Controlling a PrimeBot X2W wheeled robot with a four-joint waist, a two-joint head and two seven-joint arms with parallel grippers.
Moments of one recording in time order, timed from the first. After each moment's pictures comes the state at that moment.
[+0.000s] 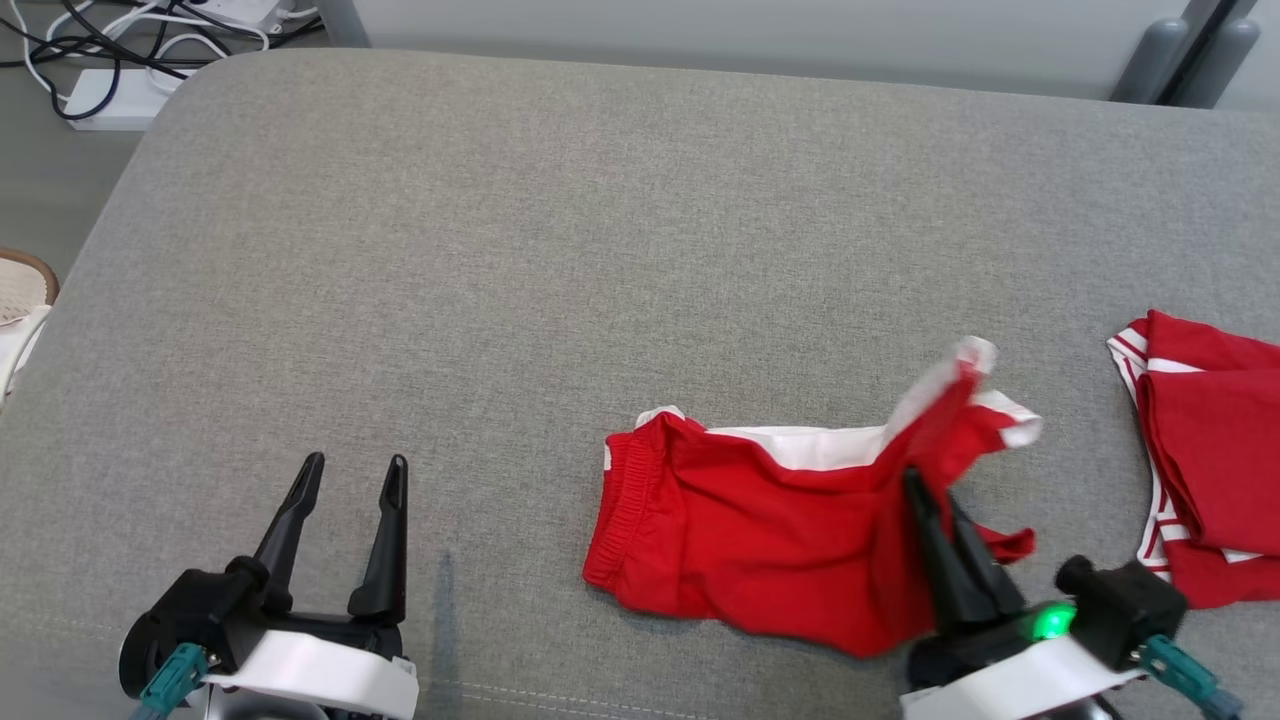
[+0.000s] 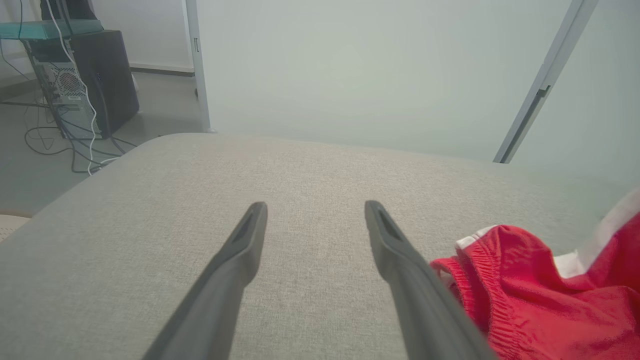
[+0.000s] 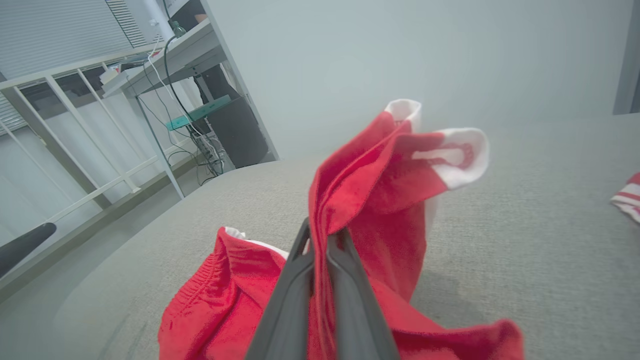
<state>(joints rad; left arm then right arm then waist) -0.02 0.30 -0.31 0.01 -0.51 0.17 -0.25 -0.01 -0.04 0.20 0.08 0.32 0.13 -0.24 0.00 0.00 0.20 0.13</state>
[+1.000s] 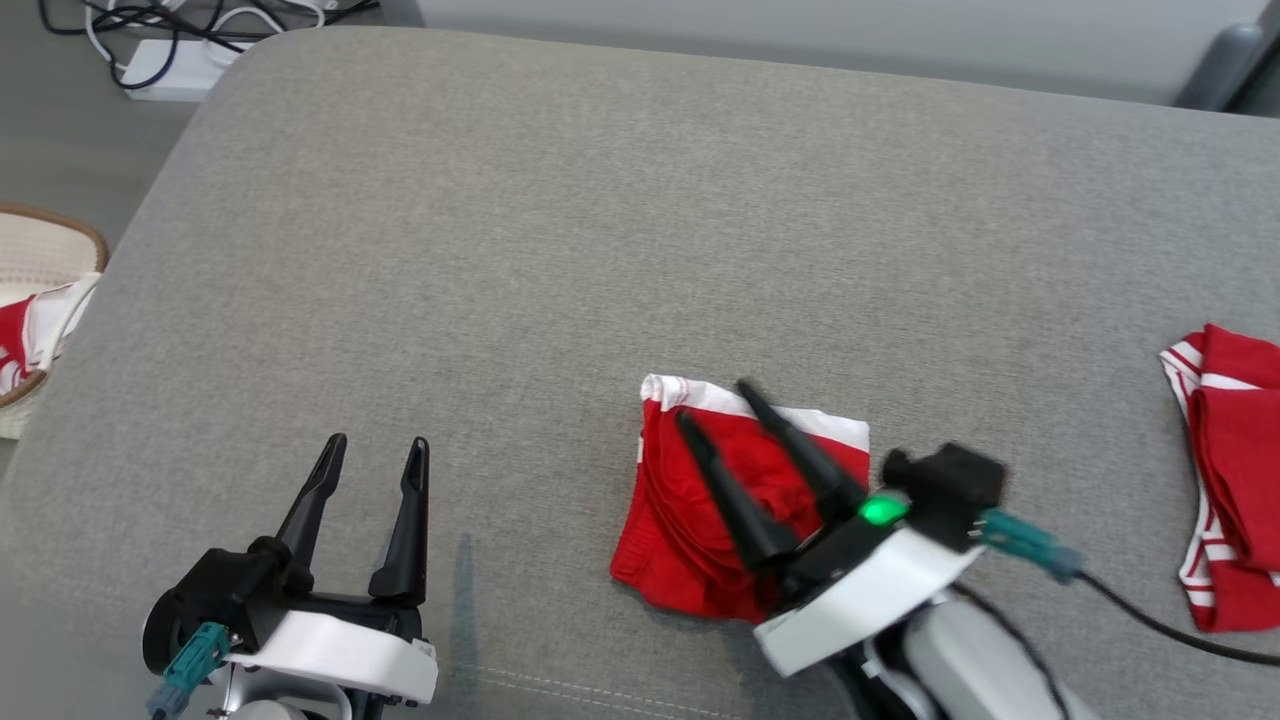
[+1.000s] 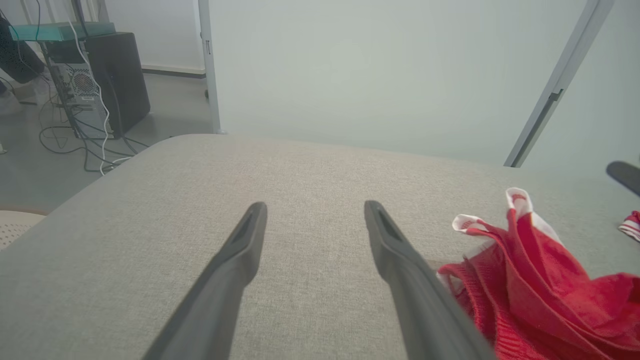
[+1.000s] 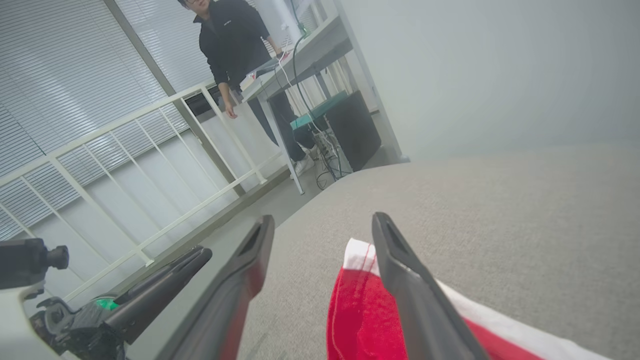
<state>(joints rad) -0.07 0.27 -0.32 0.05 -0.49 0.14 -0.25 -0.35 -0.06 0.63 0.22 0.63 0.13 -0.25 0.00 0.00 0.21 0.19</state>
